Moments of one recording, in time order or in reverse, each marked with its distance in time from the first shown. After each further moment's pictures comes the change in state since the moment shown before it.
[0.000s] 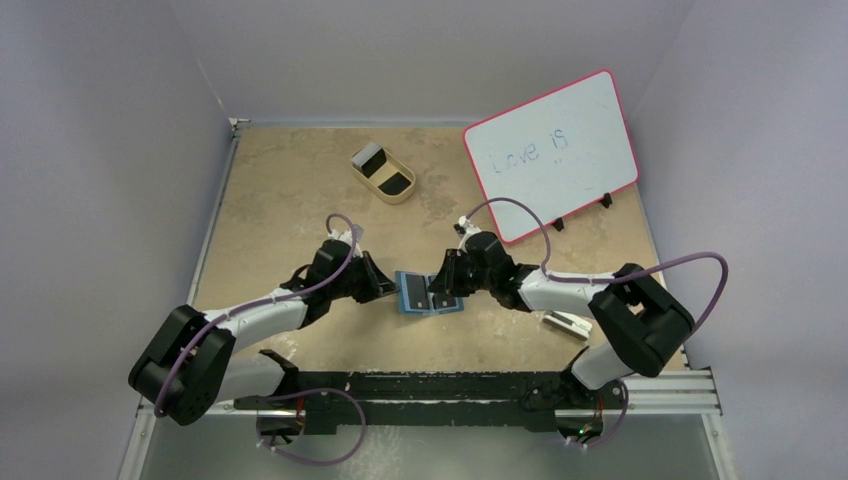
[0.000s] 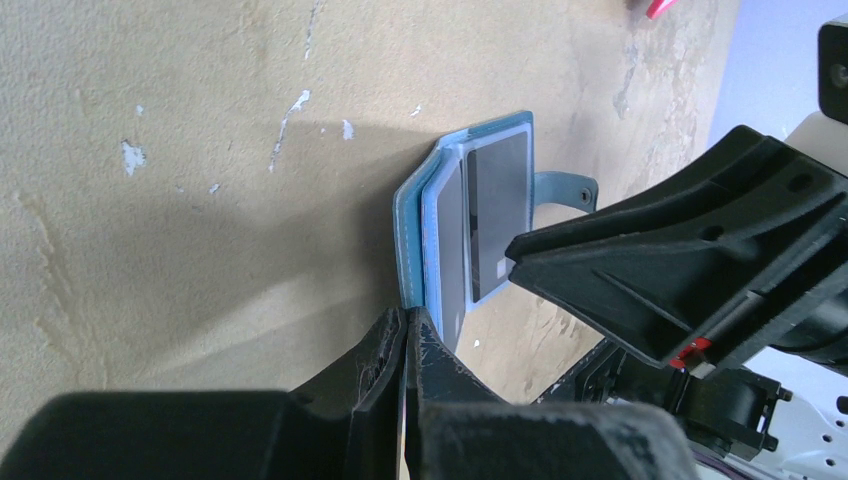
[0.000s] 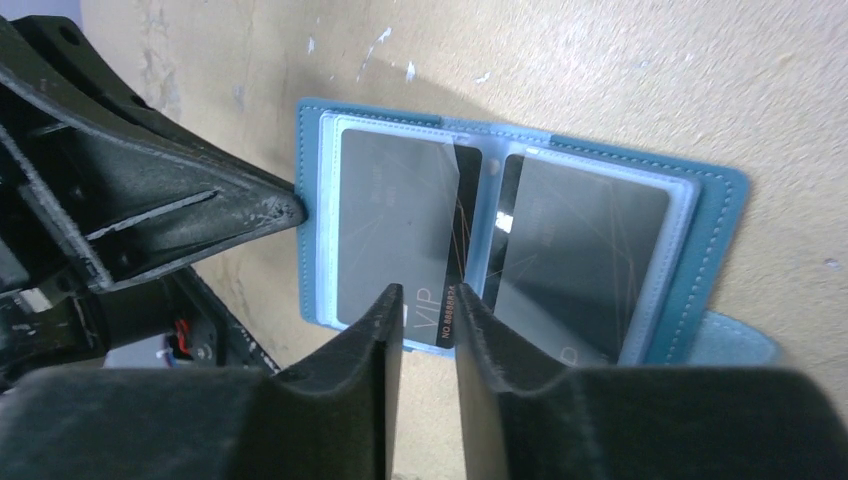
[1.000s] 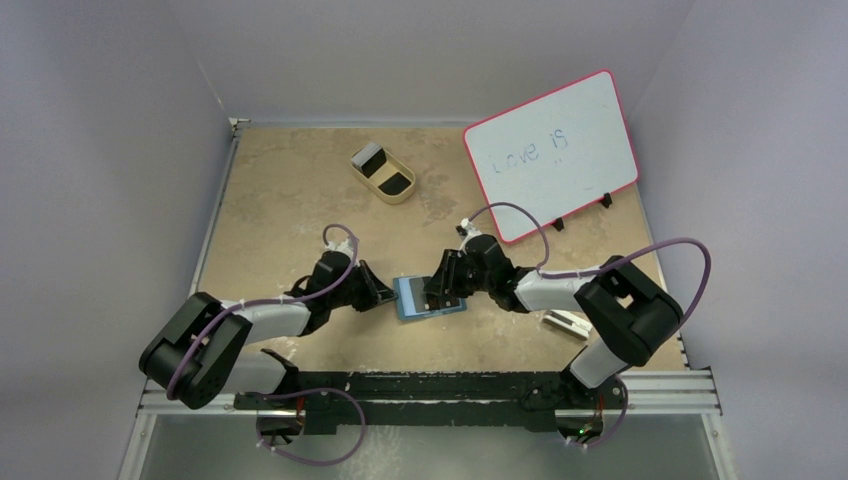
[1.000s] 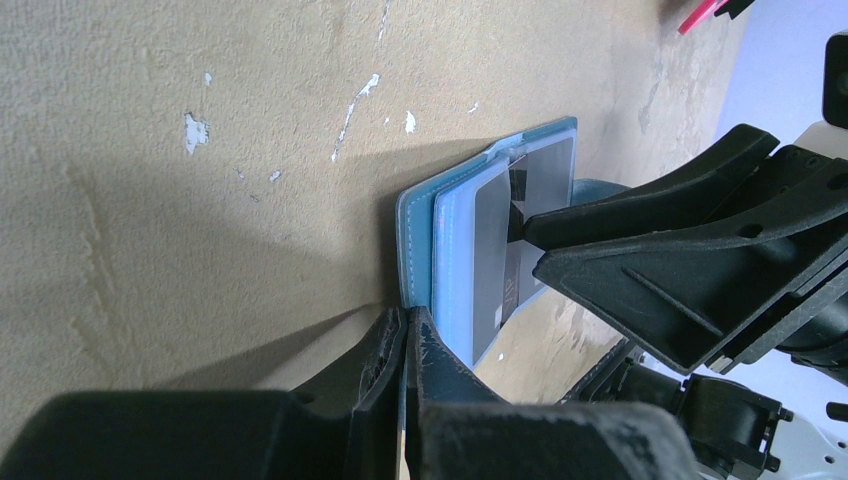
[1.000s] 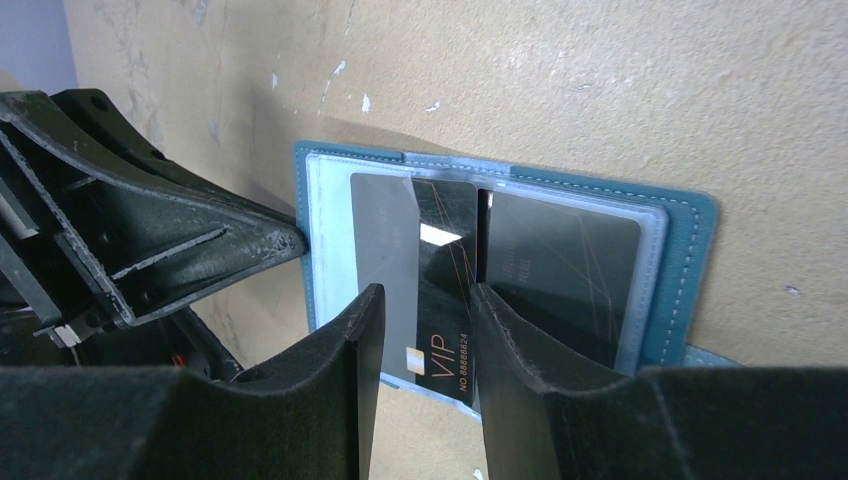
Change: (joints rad) left arm 0.001 0.081 -0.098 0.190 -0.012 -0.072; right arm -0.011 0.074 -0.024 0.101 0.013 0.055
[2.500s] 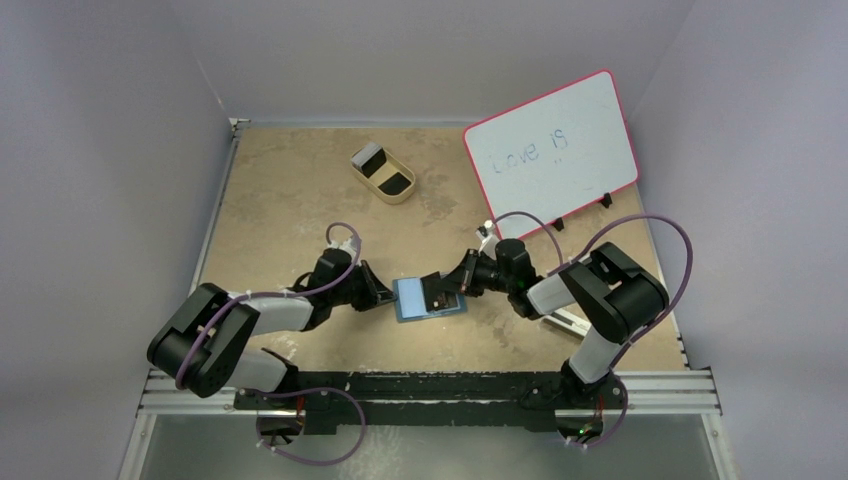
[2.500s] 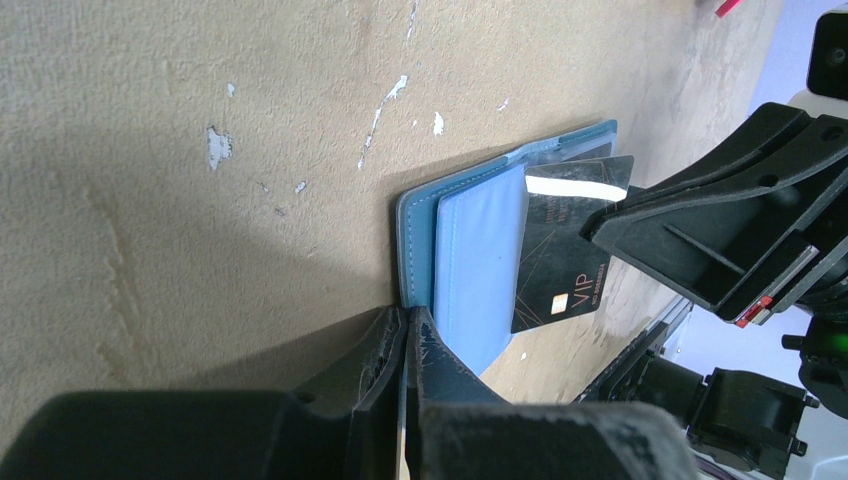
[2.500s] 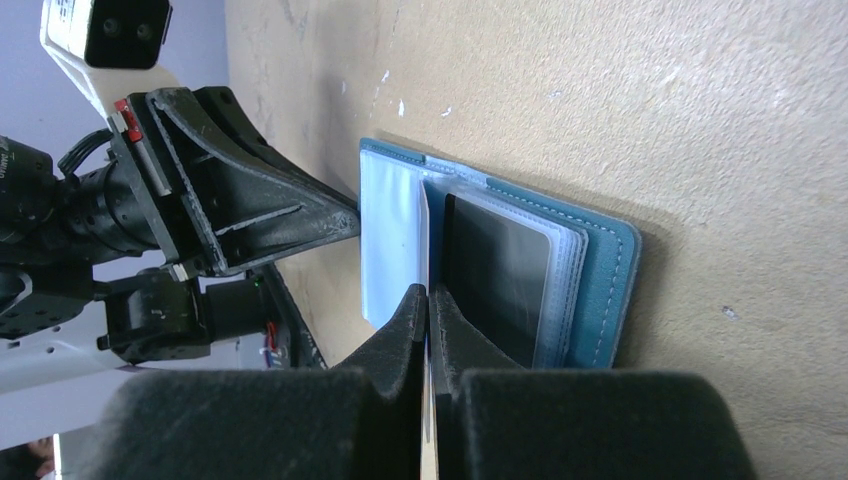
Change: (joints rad) left arm 0.024 0.060 0.021 -0.011 0.037 0.048; right arm -0.171 0.126 -0.174 0.484 -0.286 0.130
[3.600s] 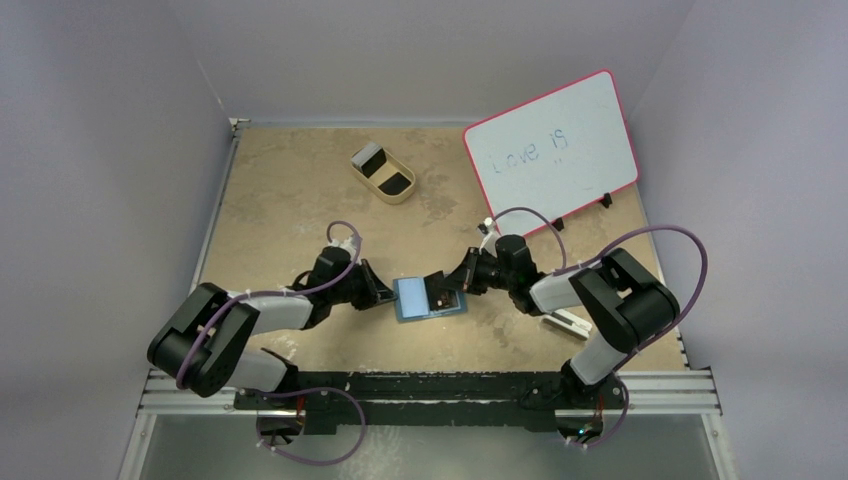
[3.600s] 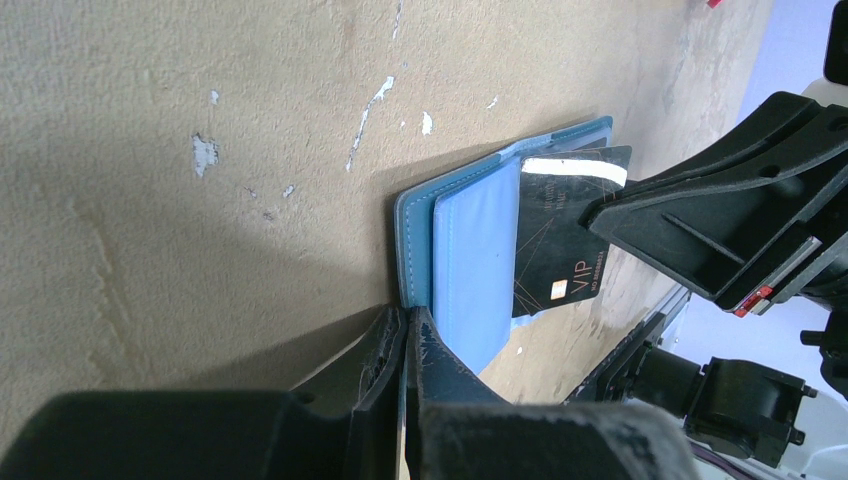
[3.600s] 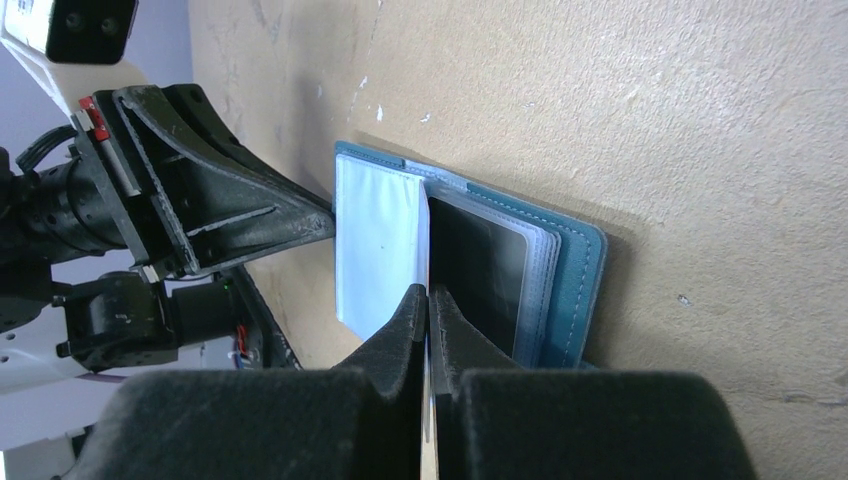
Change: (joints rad) left arm 0.014 0.002 0.010 -0.008 0.034 0.022; right arm -0.015 -0.071 0.029 -0.158 0.025 -0.093
